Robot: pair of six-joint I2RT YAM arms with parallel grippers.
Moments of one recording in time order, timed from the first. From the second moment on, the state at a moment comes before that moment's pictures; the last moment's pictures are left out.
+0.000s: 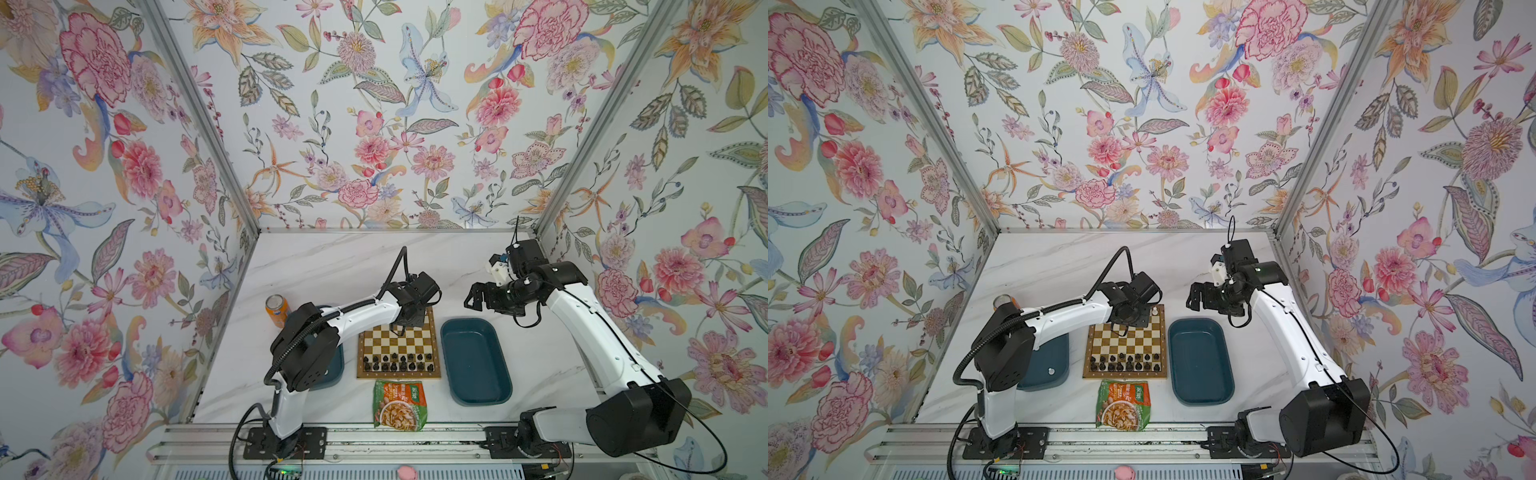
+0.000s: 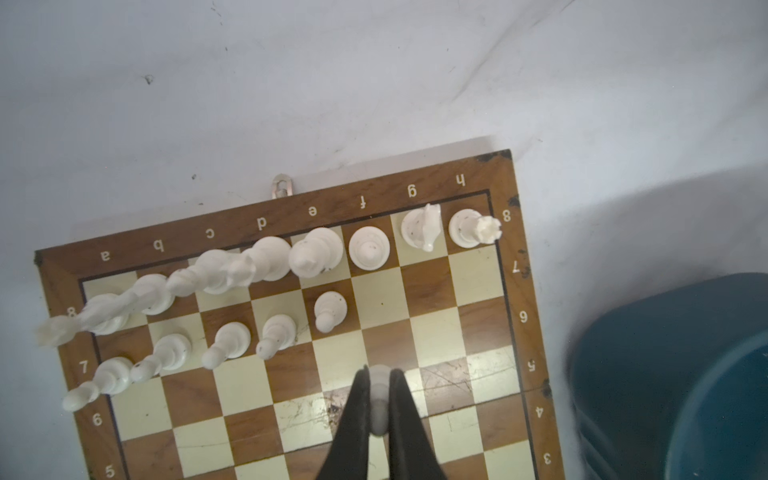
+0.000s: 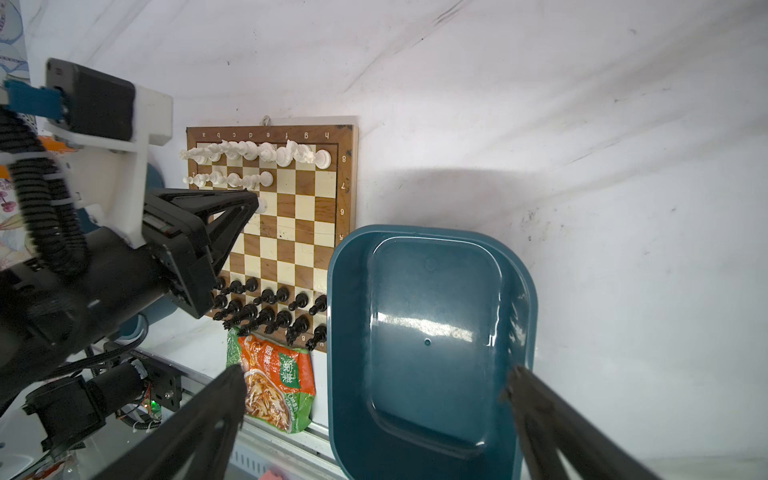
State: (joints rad) left arm -0.88 1.97 1.50 -0.72 -0.20 -0.64; right arm 0.22 1.36 1.33 -1.15 -0.30 0.23
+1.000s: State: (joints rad) left arm -0.86 2.04 1.50 -0.65 -0.19 -0.61; right arm 0.21 1.34 1.33 -1.15 -0.31 0.22
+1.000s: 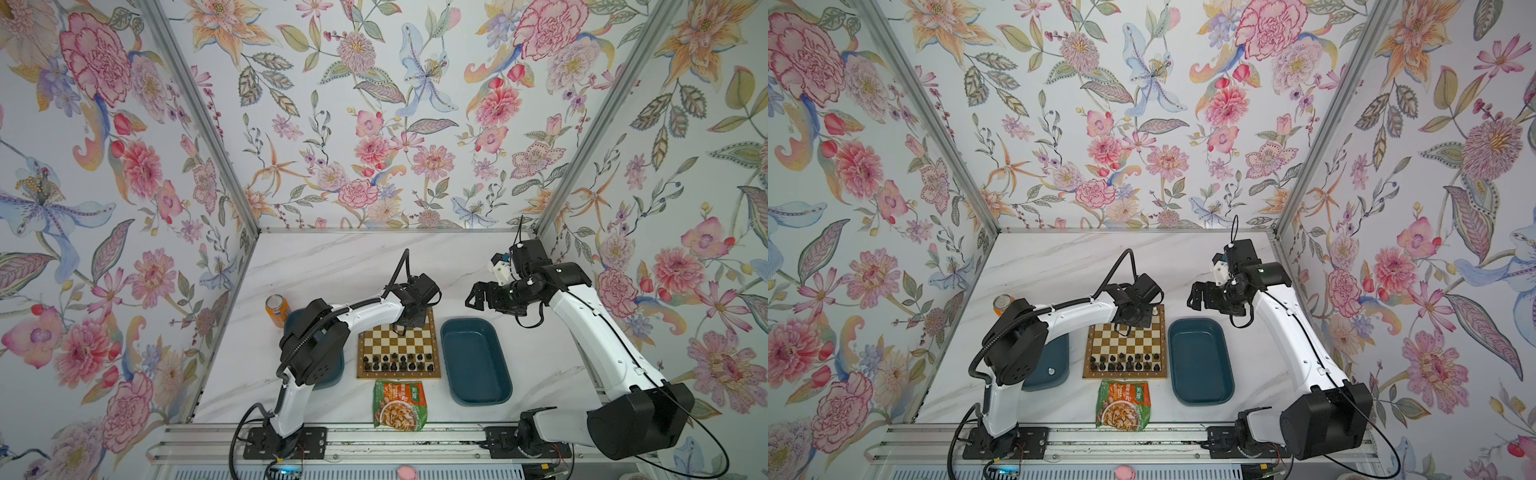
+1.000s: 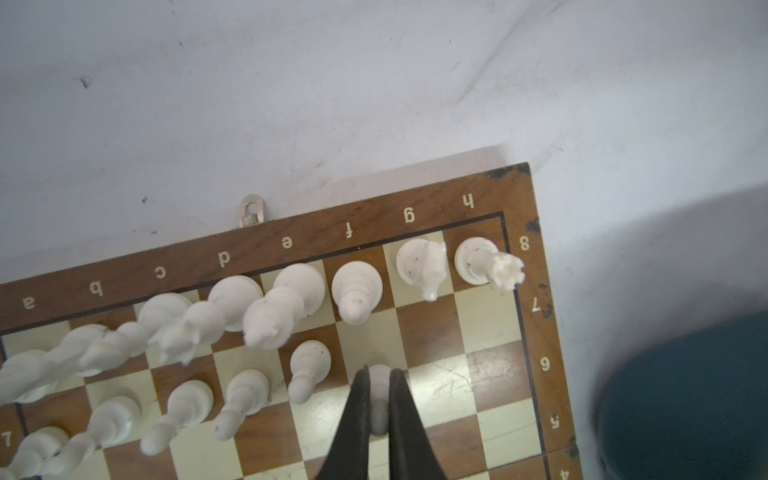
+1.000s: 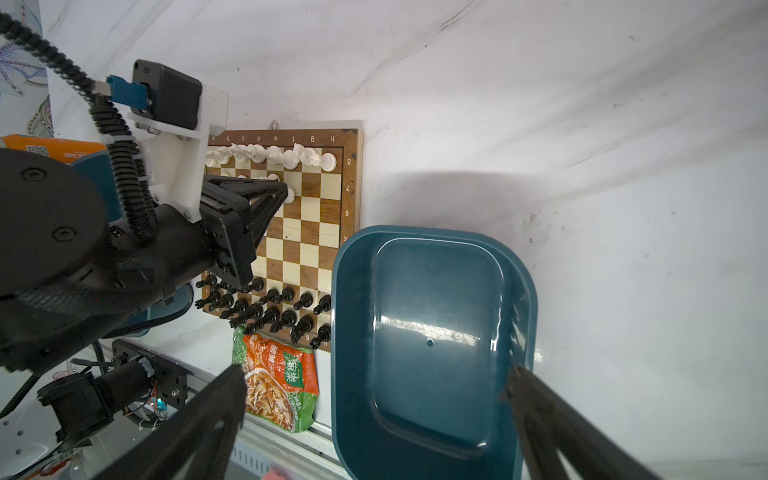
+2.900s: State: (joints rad) left arm -0.84 2.07 1.68 -0.74 -0.18 -0.58; right arm 0.21 1.42 1.35 -1.14 -0.33 0.22
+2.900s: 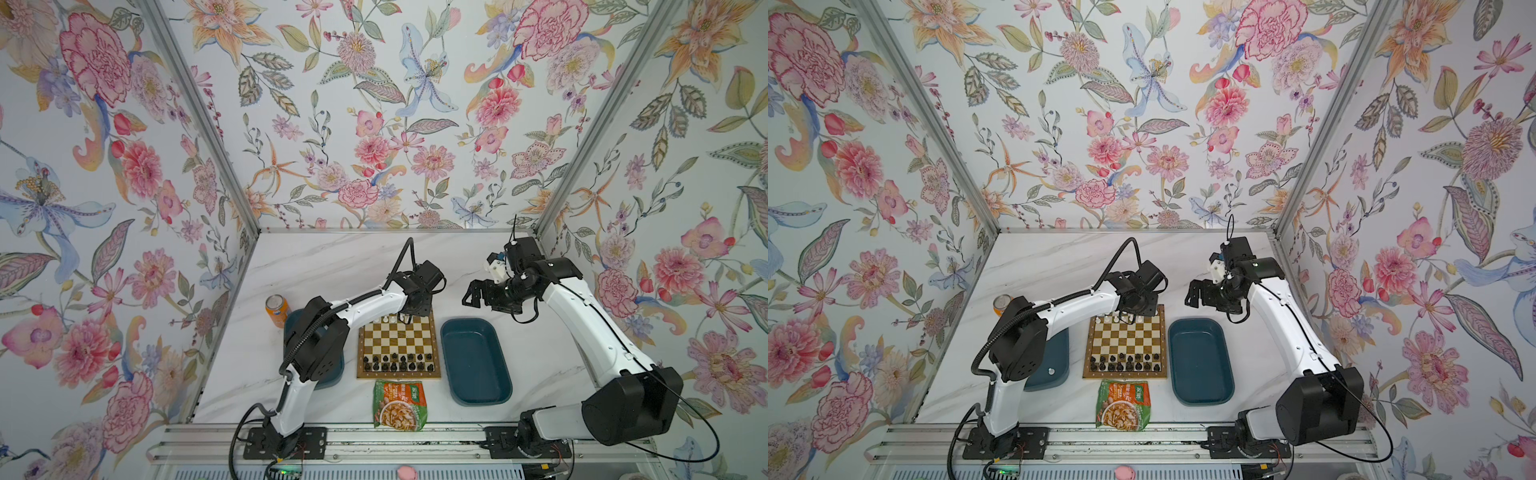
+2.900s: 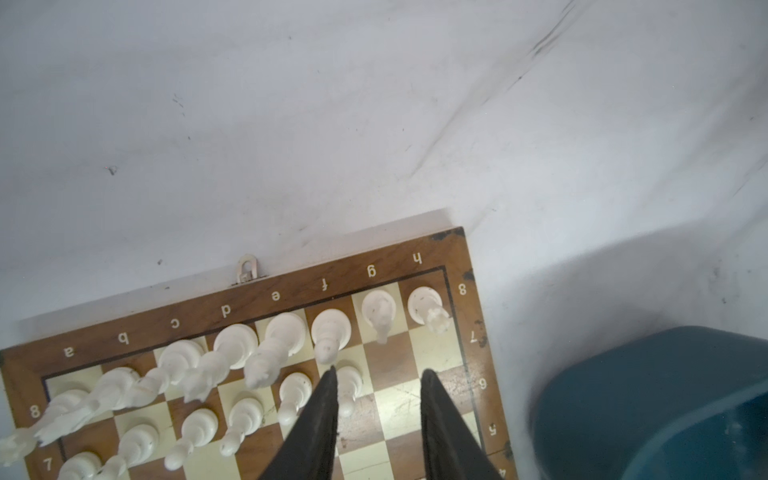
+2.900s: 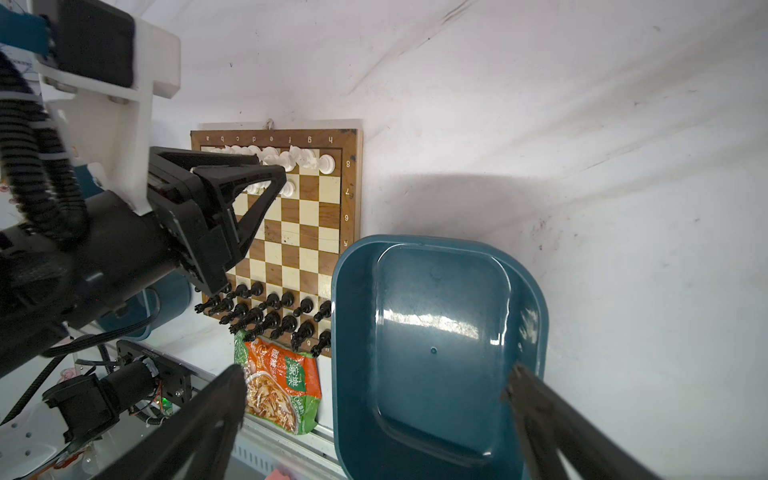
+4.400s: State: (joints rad) left arm -0.40 0.96 0.58 -0.85 -0.33 -0.93; right arm 0.61 2.11 2.09 -1.17 -0.40 0.23
